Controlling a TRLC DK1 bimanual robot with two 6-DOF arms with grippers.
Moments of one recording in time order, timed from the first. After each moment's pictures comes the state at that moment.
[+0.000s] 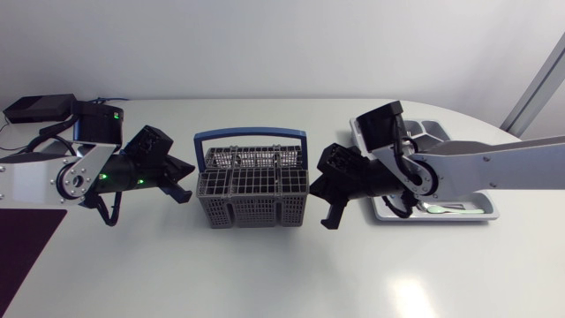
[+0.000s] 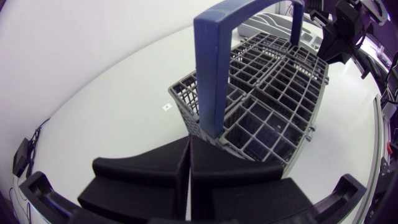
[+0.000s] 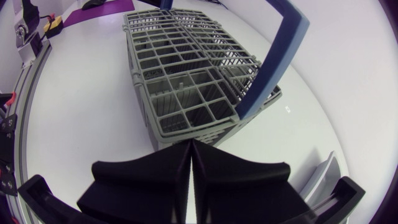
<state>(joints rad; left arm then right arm) -0.13 1.50 0.73 0.06 0.32 0.48 0.45 1.64 0.84 -0.04 -0.34 -0.64</state>
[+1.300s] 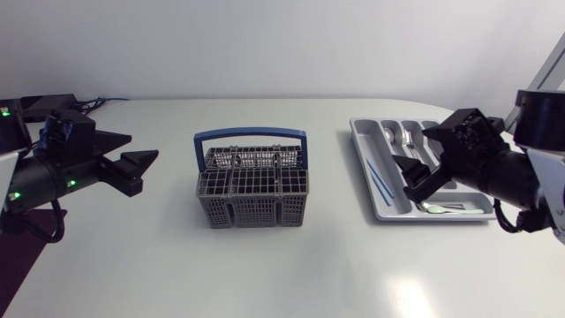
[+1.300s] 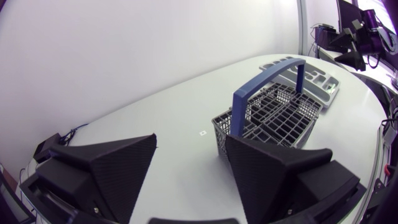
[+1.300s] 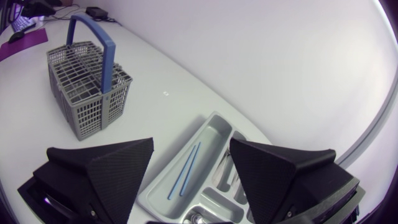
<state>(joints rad) 0.02 1.05 0.59 0.03 0.35 0.38 0.14 1.03 0.59 0.01 -0.11 -0.57</state>
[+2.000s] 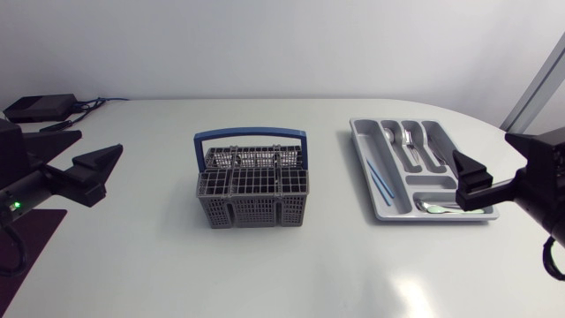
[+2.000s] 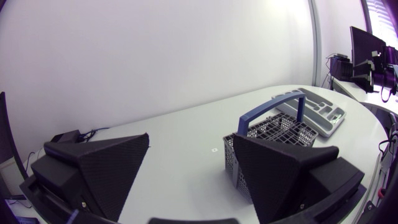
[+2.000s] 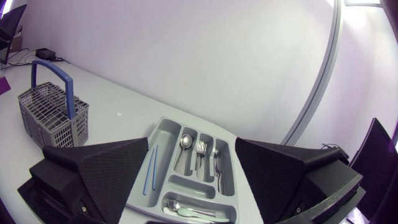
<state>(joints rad) 0.11 0.68 0.50 -0.06 0.34 0.24 -0.02 0.60 0.42 -0.01 -0.01 -0.36</state>
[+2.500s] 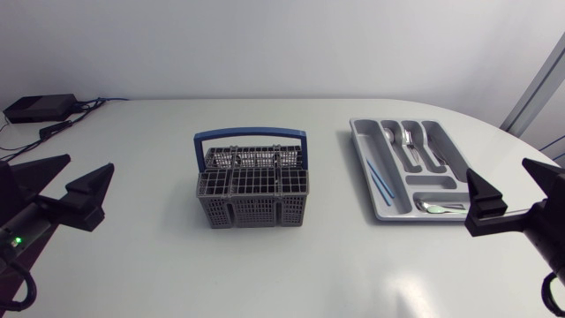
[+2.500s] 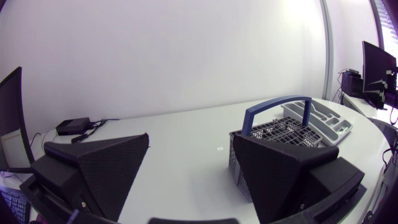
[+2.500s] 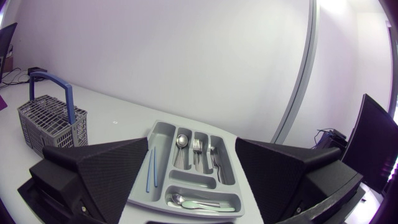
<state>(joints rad) 0.09 0.46 0.34 -0.06 0.24 0.14 -0.06 0.34 0.28 -0.06 0.00 -0.26</state>
